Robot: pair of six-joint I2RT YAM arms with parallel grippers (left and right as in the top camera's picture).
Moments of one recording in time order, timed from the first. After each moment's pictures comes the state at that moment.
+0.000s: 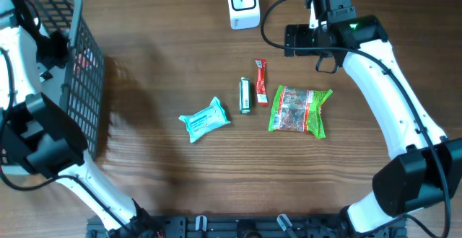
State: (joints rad) left arm 0.47 2.15 1.93 -1.11 0.04 -0.21; right arm 0.26 1.75 1.59 -0.89 0.08 0.19
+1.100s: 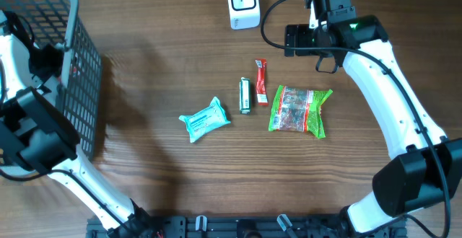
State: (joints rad) left arm 0.54 2.24 1.93 -1.11 0.03 -0.32; right arm 0.26 1.75 1.59 -0.89 0.08 0.19
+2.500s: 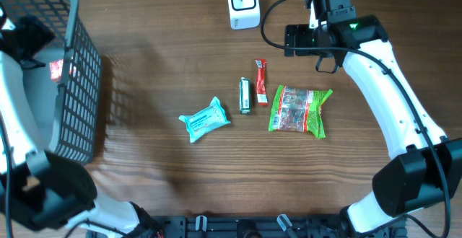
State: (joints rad) left arm 0.50 1.75 1.73 -0.87 0.02 -0.28; right arm 0.26 1.75 1.59 -0.89 0.08 0.19
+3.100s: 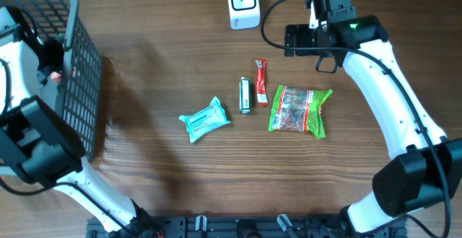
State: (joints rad) left arm 0.50 2.10 1.72 -0.83 0.00 -0.28; right arm 0.26 1.75 1.59 -0.89 0.08 0.19
